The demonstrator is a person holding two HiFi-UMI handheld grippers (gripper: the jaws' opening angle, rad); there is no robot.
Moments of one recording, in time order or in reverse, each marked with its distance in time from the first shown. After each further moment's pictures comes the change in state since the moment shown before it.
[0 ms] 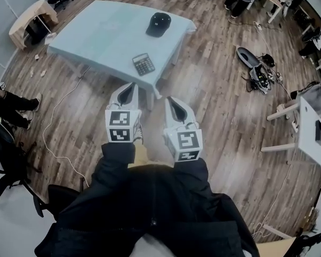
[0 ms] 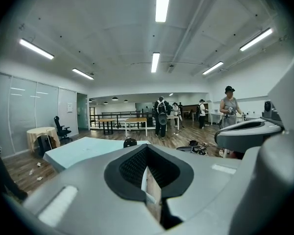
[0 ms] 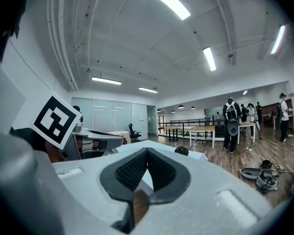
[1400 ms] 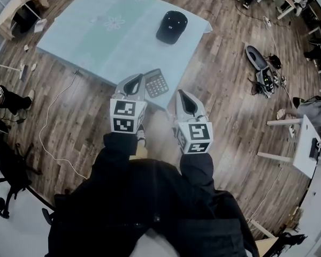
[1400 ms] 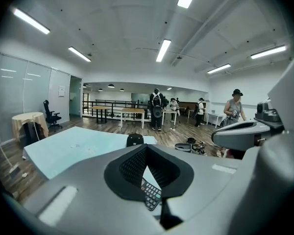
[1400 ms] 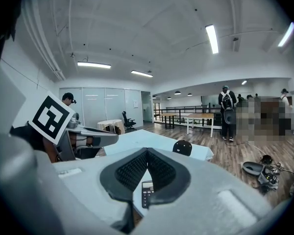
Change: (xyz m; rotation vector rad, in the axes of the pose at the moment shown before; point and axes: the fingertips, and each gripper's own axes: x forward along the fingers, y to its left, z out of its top) left arm 0.217 0.155 -0.006 -0.090 0.115 -0.101; right arm 0.257 -0.067 -0.005 0.036 0.174 -0.051
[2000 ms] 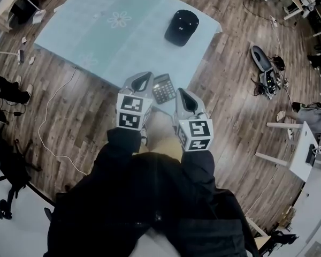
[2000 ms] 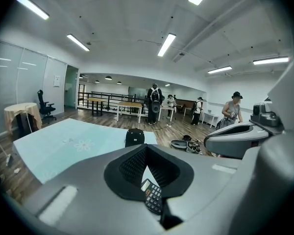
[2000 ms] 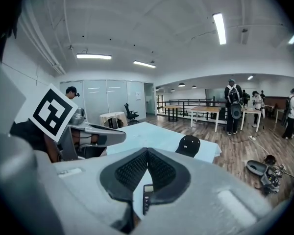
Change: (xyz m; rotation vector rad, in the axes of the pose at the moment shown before) left arm 0.057 0.049 -0.009 -0.045 0.071 -0.064; right arm 0.086 0.014 -0.002 -0.015 0.102 0.038
